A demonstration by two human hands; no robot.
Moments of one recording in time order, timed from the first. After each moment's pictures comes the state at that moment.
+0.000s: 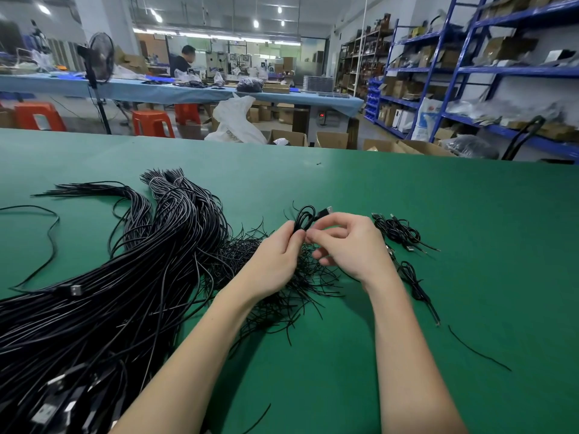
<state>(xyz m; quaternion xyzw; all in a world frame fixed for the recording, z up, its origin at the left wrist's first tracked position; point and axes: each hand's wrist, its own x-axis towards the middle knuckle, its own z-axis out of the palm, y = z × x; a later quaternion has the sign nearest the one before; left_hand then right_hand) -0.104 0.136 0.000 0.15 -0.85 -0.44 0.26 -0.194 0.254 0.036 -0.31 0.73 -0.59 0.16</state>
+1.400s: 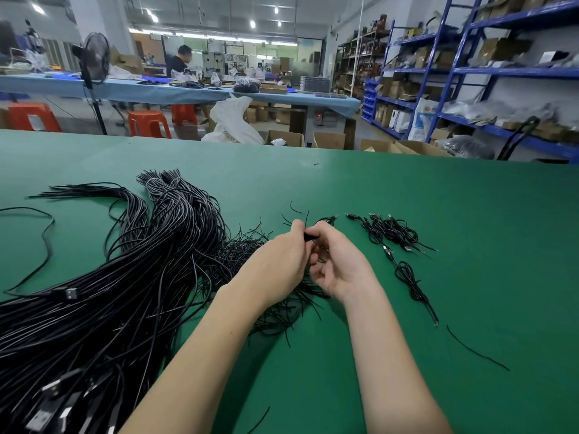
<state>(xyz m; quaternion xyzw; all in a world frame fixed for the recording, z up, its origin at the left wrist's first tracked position) -0.099 0.146 0.014 0.13 -0.95 -0.22 0.19 -0.188 0.234 0.022 -0.07 0.56 -0.71 0.42</state>
